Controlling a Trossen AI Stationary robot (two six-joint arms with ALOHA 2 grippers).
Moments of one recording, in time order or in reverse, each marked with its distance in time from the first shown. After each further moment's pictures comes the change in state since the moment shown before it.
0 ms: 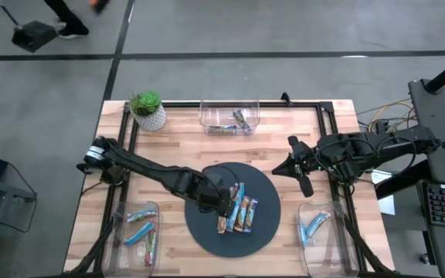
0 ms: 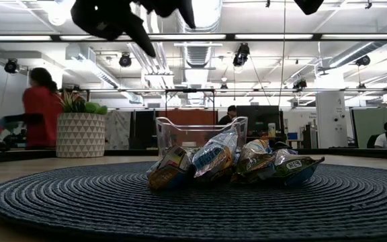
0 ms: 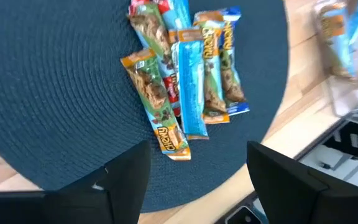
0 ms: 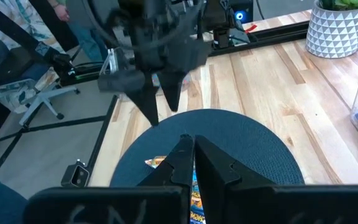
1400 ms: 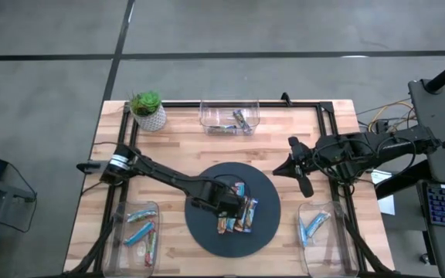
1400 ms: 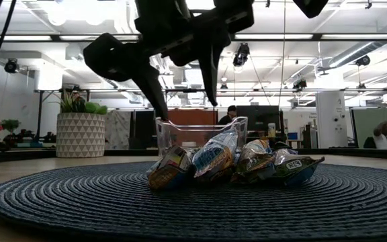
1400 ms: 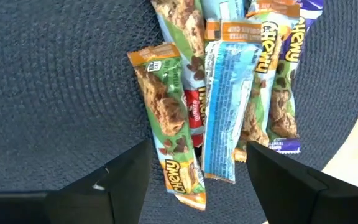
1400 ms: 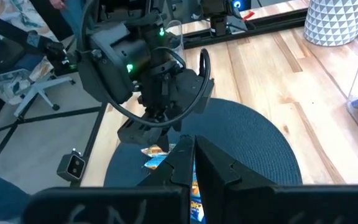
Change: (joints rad) left arm 0.023 0.232 0.084 0.000 0.026 -0.117; right arm 0.000 0.000 0.000 -0.046 0.001 0.000
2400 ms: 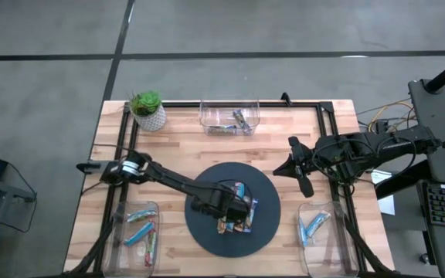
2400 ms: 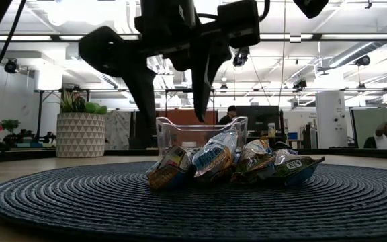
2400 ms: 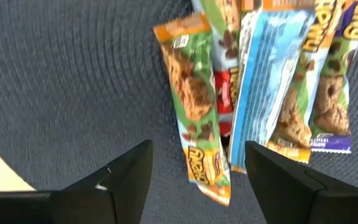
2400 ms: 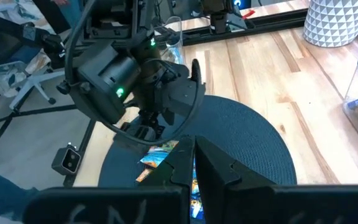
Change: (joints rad) left arm -0.013 0.137 0.192 -0.223 0.045 -0.024; right arm 0.000 0.000 0.000 -0.014 0.000 -0.031
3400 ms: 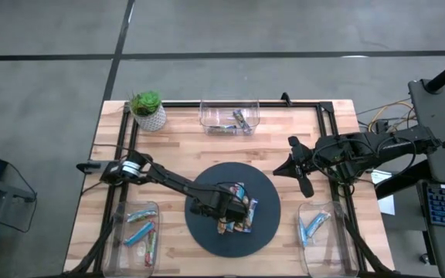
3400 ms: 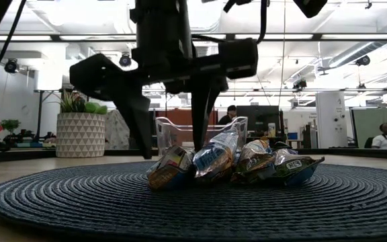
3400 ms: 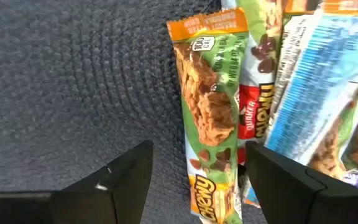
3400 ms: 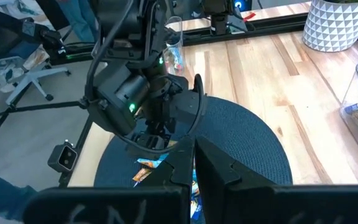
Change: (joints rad) left arm -0.002 0.003 -0.127 0.139 -0.008 -0.093; right arm 0.000 0.000 0.000 0.000 0.000 -0.031
